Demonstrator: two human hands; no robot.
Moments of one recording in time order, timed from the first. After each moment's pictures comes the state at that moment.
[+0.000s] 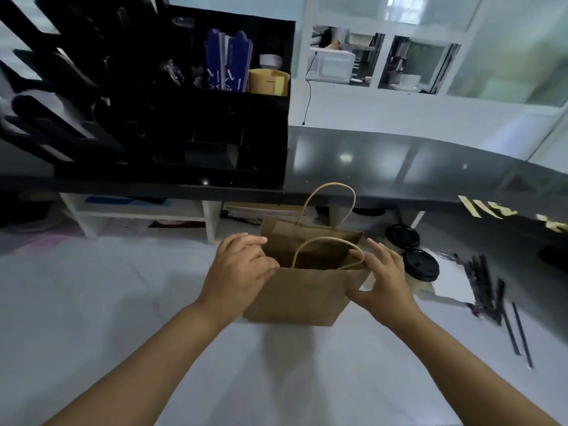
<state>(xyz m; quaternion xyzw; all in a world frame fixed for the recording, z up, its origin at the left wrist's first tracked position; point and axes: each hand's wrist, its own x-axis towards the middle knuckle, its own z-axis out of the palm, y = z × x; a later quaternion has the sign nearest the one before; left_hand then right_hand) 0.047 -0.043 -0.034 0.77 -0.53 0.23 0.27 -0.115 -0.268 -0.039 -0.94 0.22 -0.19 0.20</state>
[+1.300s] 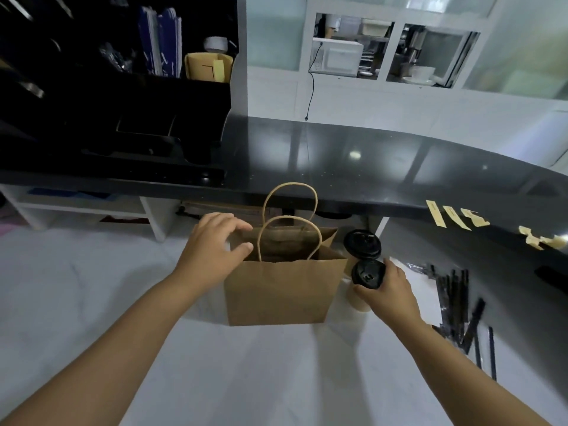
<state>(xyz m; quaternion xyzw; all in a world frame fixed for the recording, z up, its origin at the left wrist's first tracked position) 0.021 -0.183 -0.013 0.88 -0.33 0.06 0.34 -0.145 -0.448 -0.078 -0.87 0.40 -0.10 0.28</state>
